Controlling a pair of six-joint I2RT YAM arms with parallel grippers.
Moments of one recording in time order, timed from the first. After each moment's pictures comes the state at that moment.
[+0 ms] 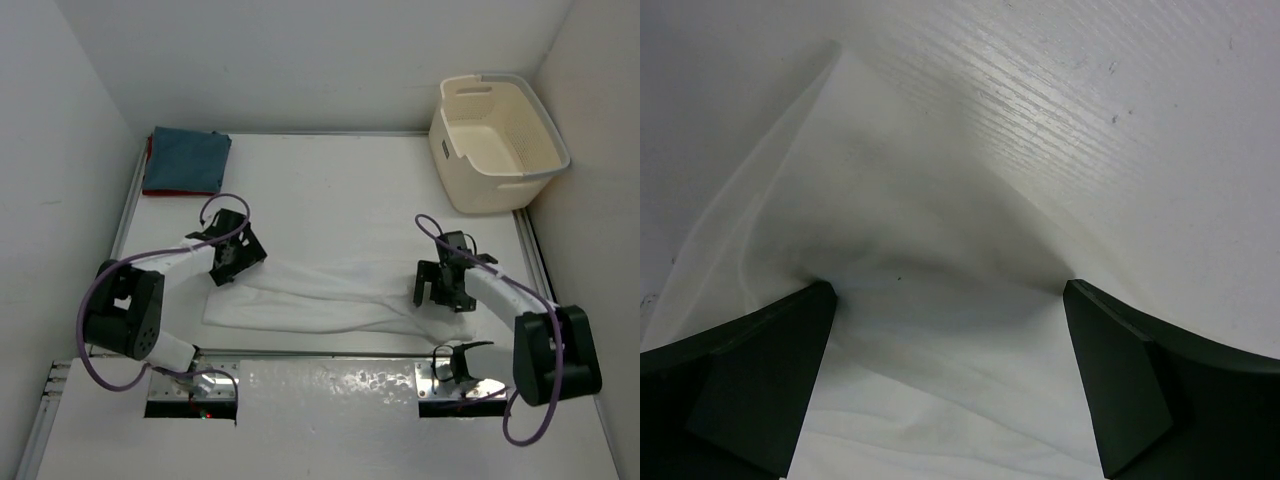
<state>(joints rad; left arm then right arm) -0.28 1.48 0.71 -0.37 -0.14 -0.84 0.15 1.20 0.49 -0.60 0.10 0.33</state>
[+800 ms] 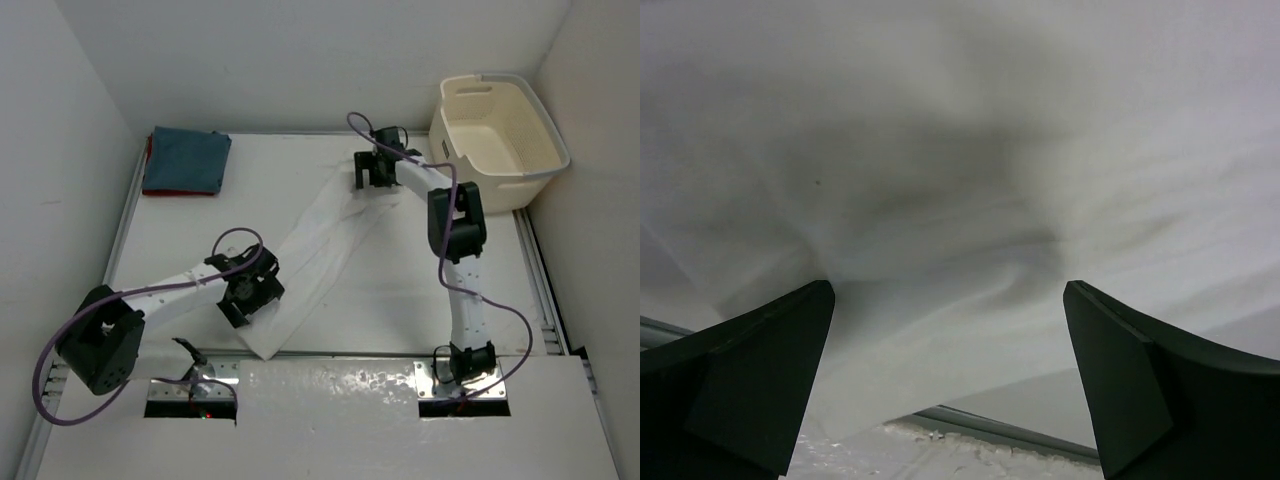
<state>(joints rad) -0.63 1.28 0.63 -0.73 -0.19 -1.31 0.25 2.37 1.82 -0.39 0.05 0.14</state>
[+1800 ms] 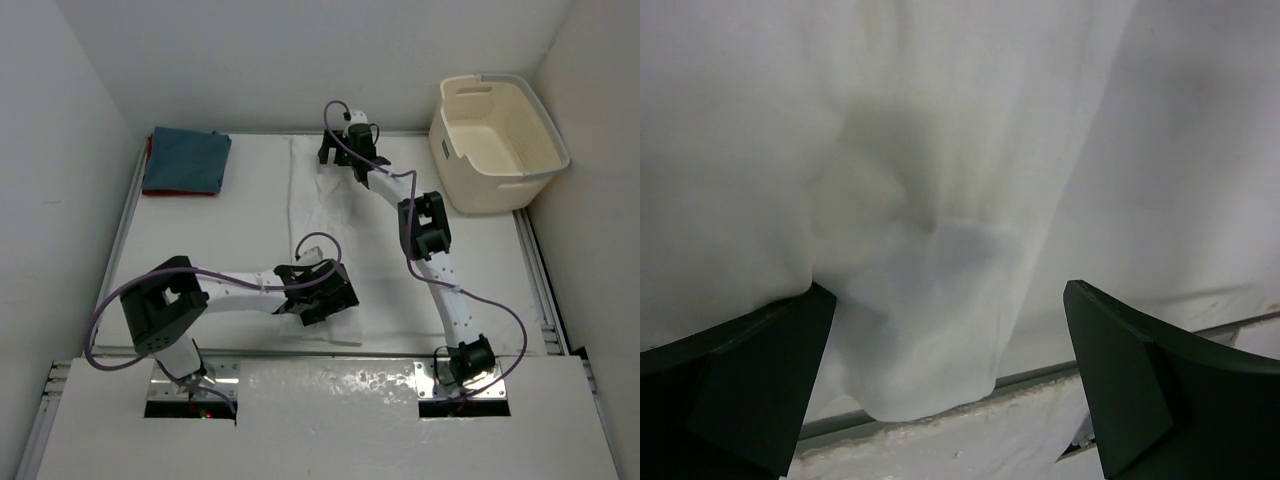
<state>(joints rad) -1.05 1.62 0.83 -0.27 -0.16 -1.37 0.34 2.78 2.31 0.06 -0.04 0.30</state>
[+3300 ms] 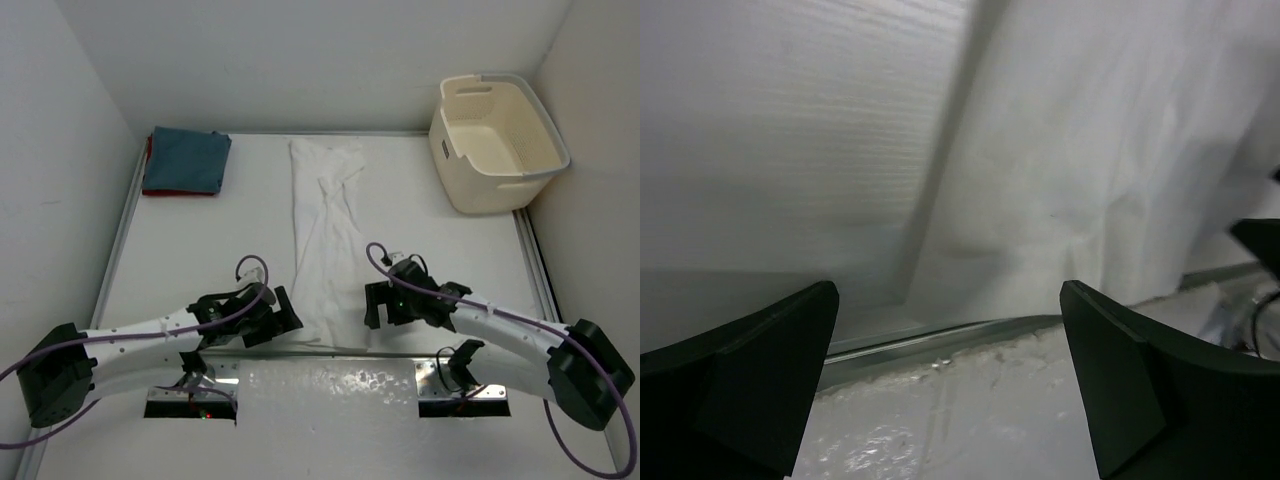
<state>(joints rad) -0.95 0.94 0.34 -0.40 -0.14 -1.23 0.70 1.06 0.41 -0.33 -0.01 0.49</state>
